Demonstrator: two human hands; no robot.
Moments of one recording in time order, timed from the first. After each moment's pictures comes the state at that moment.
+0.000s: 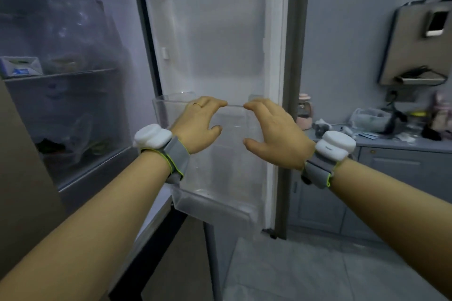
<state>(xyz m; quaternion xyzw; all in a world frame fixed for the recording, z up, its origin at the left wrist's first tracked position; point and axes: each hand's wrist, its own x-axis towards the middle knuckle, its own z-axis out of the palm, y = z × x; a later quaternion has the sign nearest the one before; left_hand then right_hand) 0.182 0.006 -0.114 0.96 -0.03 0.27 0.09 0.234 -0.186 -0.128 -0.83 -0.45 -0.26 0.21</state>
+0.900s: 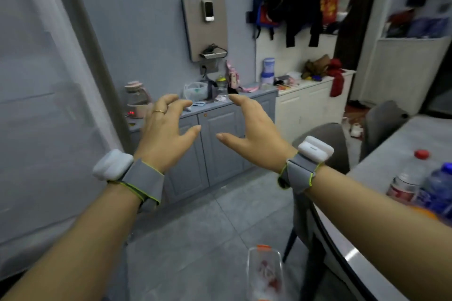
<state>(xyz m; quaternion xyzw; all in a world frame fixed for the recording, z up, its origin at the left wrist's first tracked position) 0.186 -0.221 -0.163 0.89 -0.27 0.24 0.27 0.123 -0.401 -0.183 -0.89 -0.11 -0.30 0.31</state>
